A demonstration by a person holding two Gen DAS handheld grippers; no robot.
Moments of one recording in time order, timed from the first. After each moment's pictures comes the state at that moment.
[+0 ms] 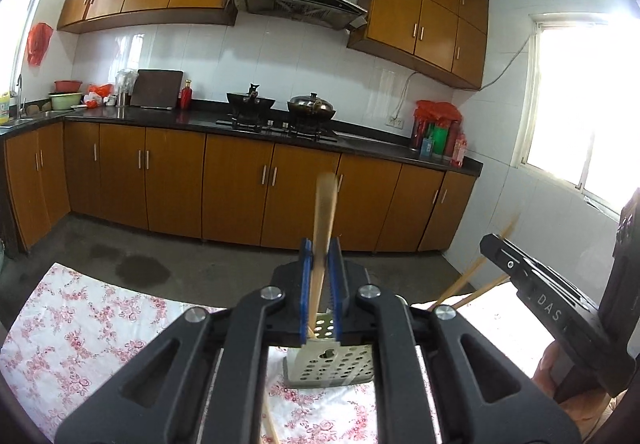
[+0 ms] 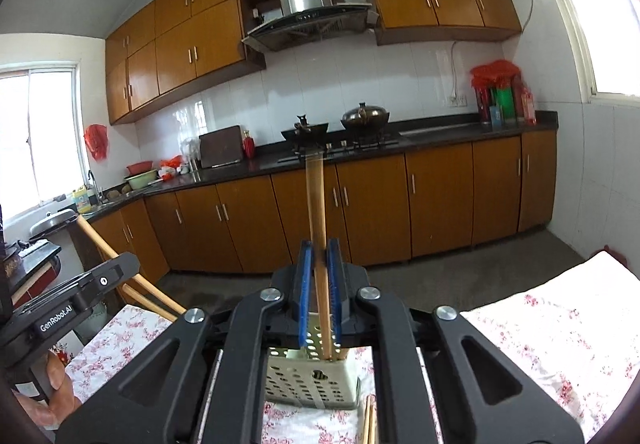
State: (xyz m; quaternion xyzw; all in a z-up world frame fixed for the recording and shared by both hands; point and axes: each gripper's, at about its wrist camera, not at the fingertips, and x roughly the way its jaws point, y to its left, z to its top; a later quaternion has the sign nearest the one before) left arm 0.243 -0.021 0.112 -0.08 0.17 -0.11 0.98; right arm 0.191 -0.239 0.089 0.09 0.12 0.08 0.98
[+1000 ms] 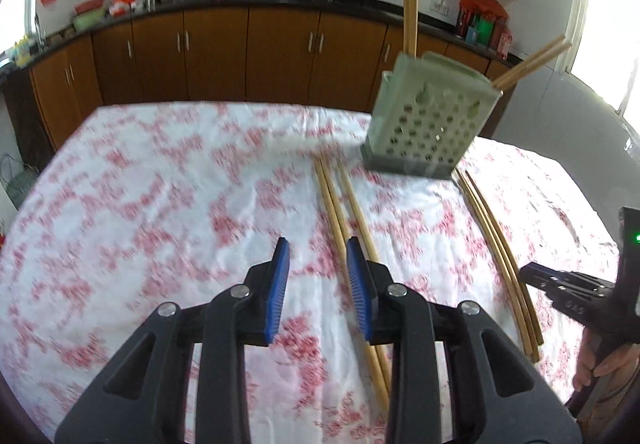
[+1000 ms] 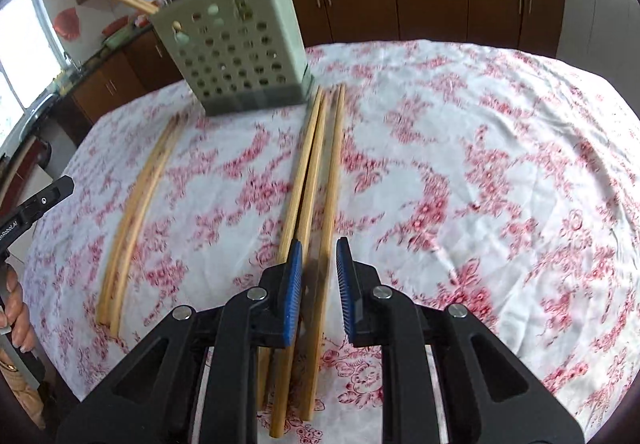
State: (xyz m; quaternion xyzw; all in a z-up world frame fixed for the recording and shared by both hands) left arm 0.156 0.039 -0.052 -0.06 0.38 -0.06 0.92; right arm 0.147 -0.252 -0.104 0.06 0.44 0.09 0.89
